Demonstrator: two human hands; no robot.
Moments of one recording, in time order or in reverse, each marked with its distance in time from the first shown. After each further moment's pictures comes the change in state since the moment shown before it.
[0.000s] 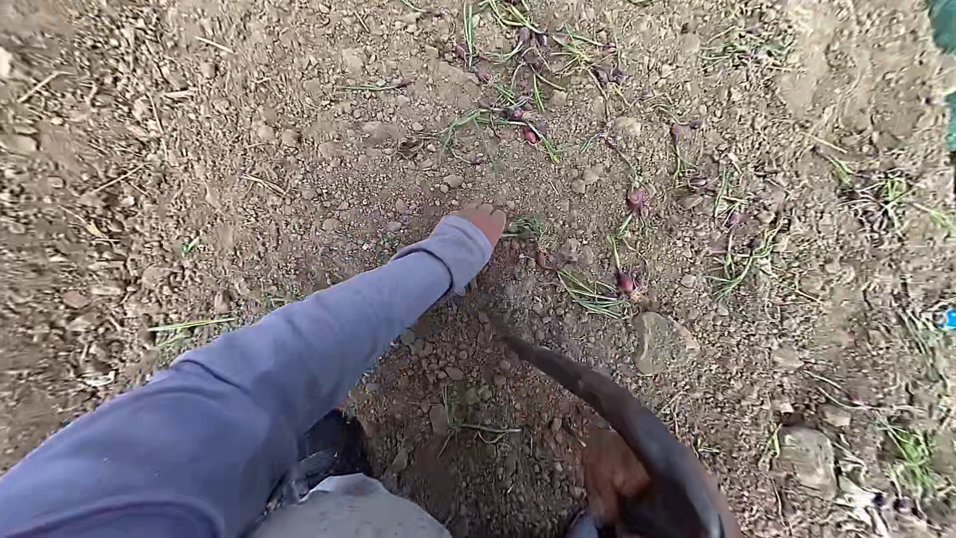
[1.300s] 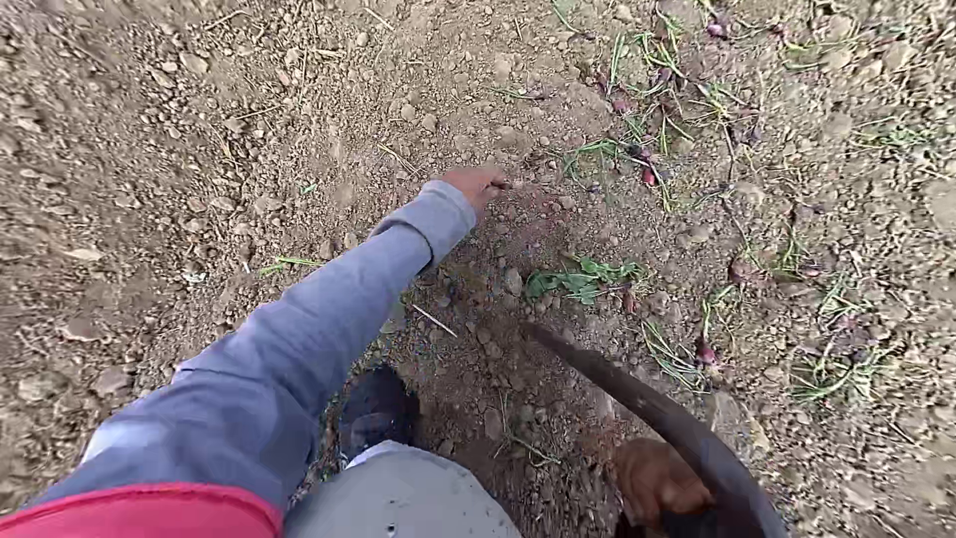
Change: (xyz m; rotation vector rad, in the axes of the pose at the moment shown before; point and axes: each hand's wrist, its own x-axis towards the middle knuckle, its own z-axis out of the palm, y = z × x) left_hand -0.071 -0.144 -0.040 -0.351 0.353 -0.078; right_hand 0.044 0.004 0.037 0.153 -0.239 -0.013
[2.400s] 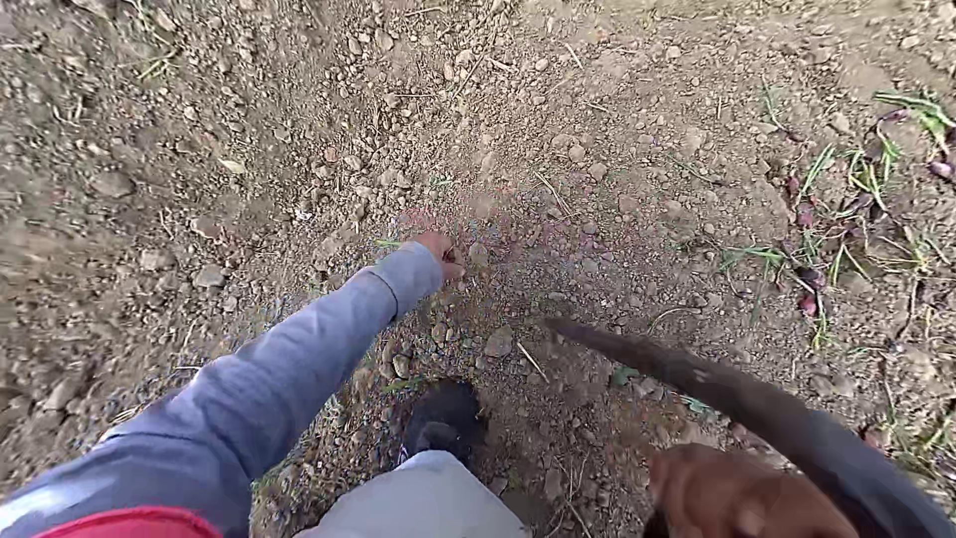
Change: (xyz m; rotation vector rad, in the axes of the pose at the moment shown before) left_hand -0.149 -0.181 -0.010 -0.373 -0.037 -0.641; right_hand 0.112 -0.036 0.110 0.099 -0.408 0.001
